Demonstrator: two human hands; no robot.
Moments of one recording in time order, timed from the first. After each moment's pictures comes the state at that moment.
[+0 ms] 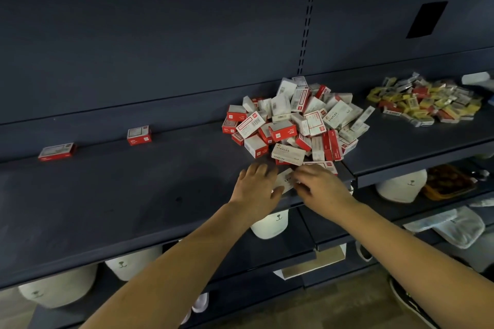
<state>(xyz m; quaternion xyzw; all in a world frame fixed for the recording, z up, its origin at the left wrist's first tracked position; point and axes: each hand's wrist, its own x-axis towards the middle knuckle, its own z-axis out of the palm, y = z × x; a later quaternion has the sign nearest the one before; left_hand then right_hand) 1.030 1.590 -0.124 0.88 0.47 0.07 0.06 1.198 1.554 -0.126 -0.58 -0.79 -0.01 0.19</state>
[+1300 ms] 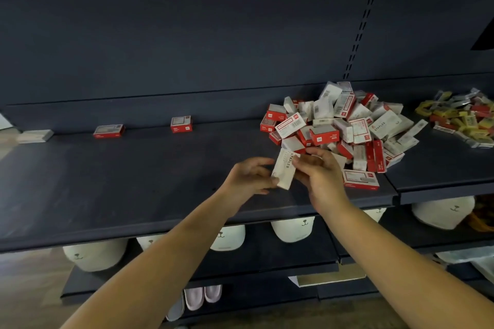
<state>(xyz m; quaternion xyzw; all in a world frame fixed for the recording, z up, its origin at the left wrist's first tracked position) 0.944 1.583 -0.091 0.55 0.49 0.34 0.59 1.100 1.574 -0.093 -0.47 -0.32 0.53 0.63</state>
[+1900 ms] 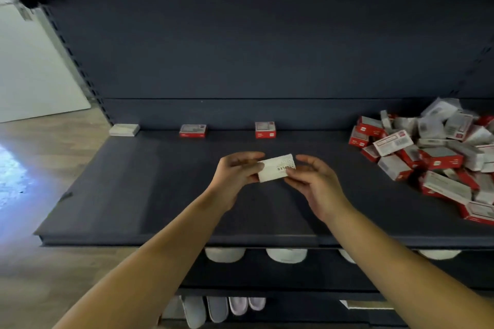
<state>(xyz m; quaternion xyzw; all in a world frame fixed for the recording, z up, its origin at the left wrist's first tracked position) 0.737 1.613 -0.086 0.42 0.50 0.50 0.56 0.905 1.614 -0.097 -0.45 -0.34 0.63 0.53</state>
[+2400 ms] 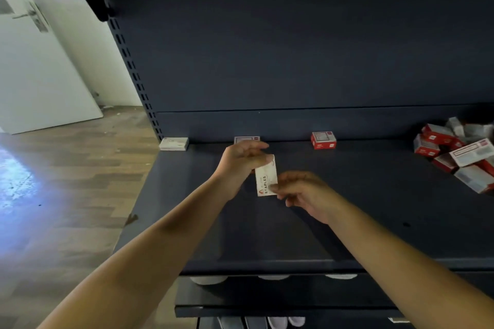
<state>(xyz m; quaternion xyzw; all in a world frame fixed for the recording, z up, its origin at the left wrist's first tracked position) 0.590 1.655 -0.071 0.49 0.51 0.47 0.53 0.751 1.636 -0.086 -0.48 -0.49 0.66 0.31</state>
